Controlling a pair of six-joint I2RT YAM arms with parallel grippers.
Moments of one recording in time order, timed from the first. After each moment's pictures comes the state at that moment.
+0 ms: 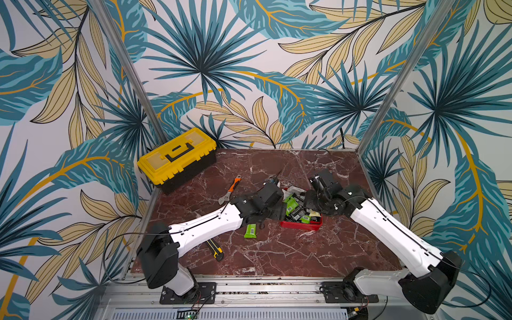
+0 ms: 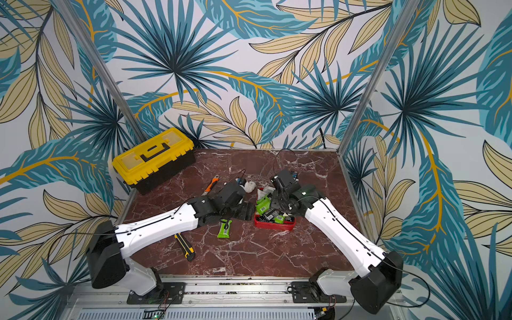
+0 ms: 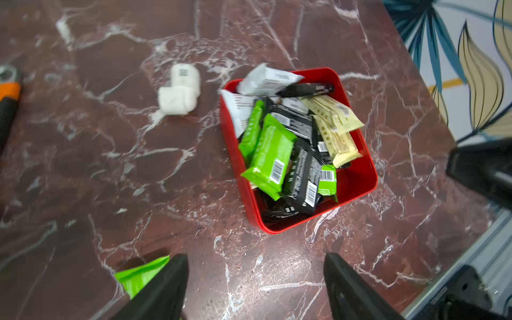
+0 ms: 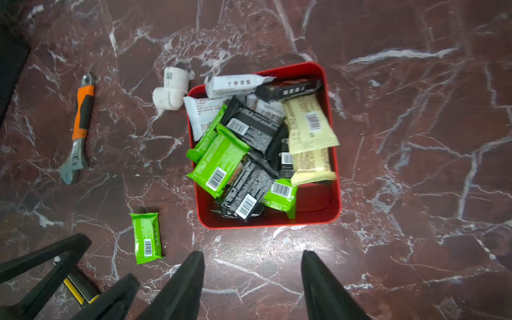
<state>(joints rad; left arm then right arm) -0.95 1.63 1.32 -0.54 -0.14 -0.49 0.52 1.24 1.25 -1.06 0.23 0.80</state>
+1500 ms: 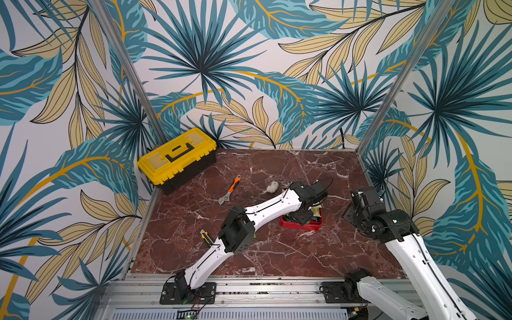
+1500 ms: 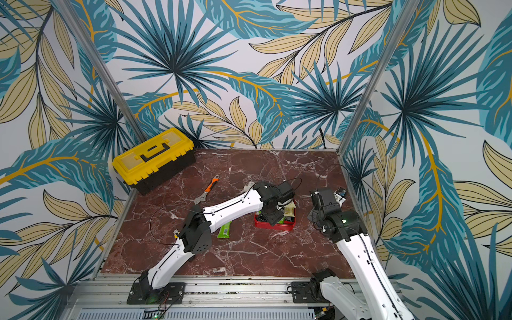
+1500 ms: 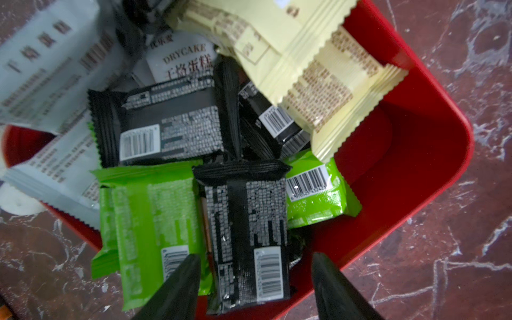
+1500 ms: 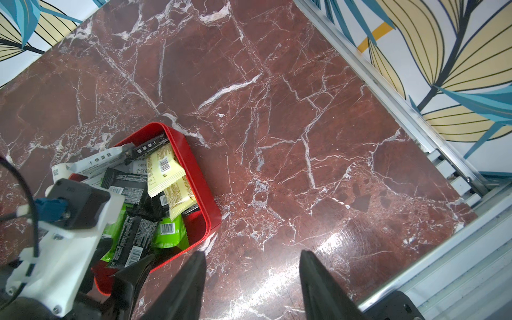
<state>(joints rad) -1.03 2.42 2.33 -1.23 -0.13 -0.11 0.24 0.91 1.07 -1.20 0.40 0.83</state>
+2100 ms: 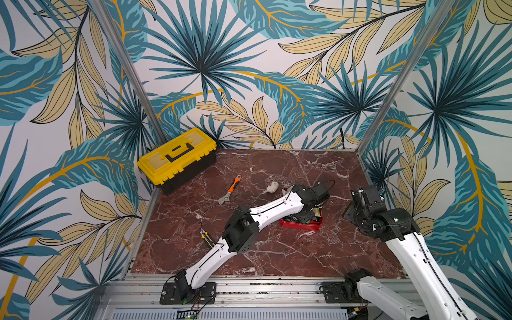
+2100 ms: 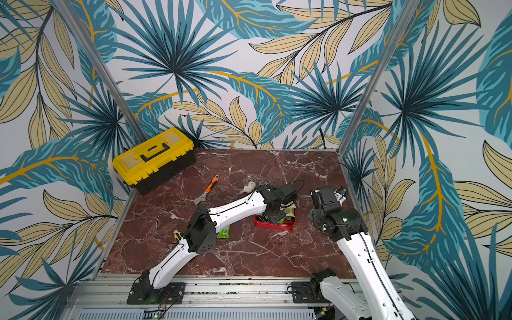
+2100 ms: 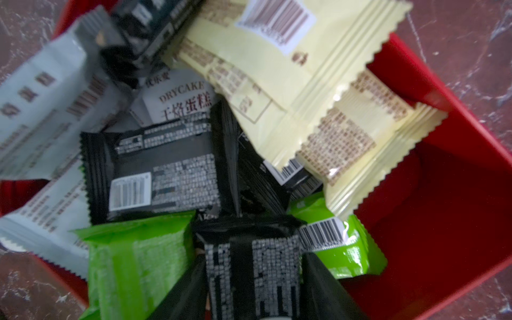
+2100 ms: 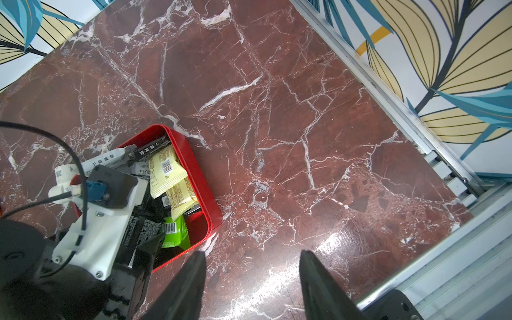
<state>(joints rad) -1.03 2.49 2.35 -1.17 -0.19 -0.08 0.24 0.92 1.09 -1.22 0.40 0.83</state>
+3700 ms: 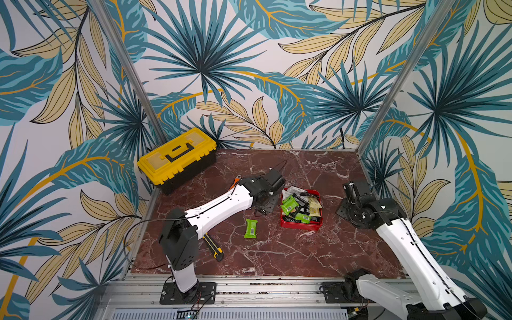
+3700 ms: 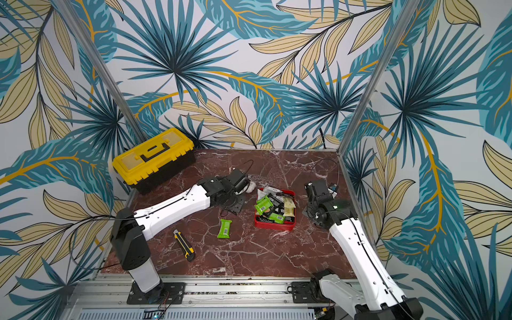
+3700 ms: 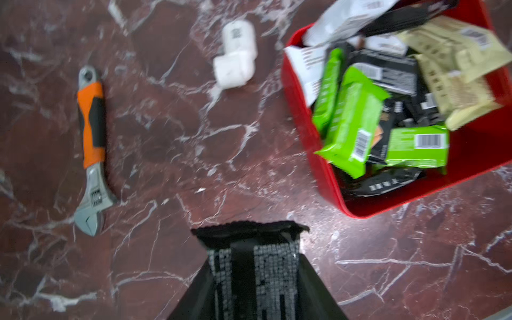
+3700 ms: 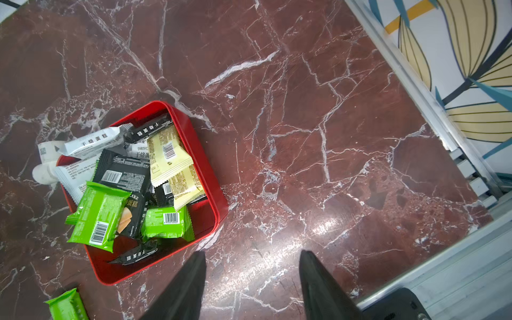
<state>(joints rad) -0.79 1.70 1.46 -0.92 -0.16 -0.39 0.24 1.06 1.10 -1.18 0.31 0.80</state>
